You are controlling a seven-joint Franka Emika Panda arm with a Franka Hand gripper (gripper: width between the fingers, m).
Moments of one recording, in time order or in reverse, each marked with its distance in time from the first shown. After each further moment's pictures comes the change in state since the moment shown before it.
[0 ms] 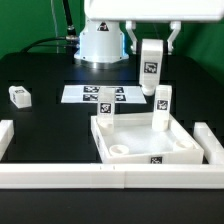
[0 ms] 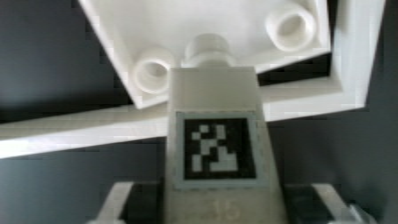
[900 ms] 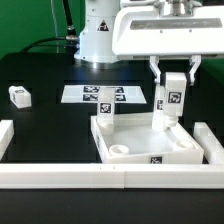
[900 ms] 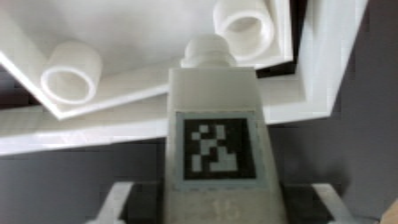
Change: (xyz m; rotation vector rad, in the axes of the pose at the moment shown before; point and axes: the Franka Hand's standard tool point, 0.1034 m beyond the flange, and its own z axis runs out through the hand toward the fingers) arm -0.023 -0.039 0.047 0.014 0.167 -0.015
